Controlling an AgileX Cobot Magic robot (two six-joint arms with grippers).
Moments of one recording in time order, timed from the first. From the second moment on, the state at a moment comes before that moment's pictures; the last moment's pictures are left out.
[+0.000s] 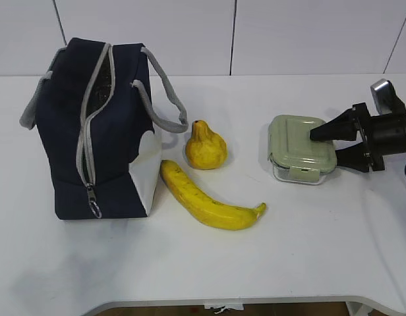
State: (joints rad) left arm -0.08 0.01 -0.53 -0.13 1.12 0.14; right arm -0.33 2.22 -1.35 1.31 1.16 -0.98
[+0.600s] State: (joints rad) left arm -0.08 0.01 -0.53 -0.13 1.12 0.14; right arm -0.33 2.22 -1.35 1.31 1.15 -0.98
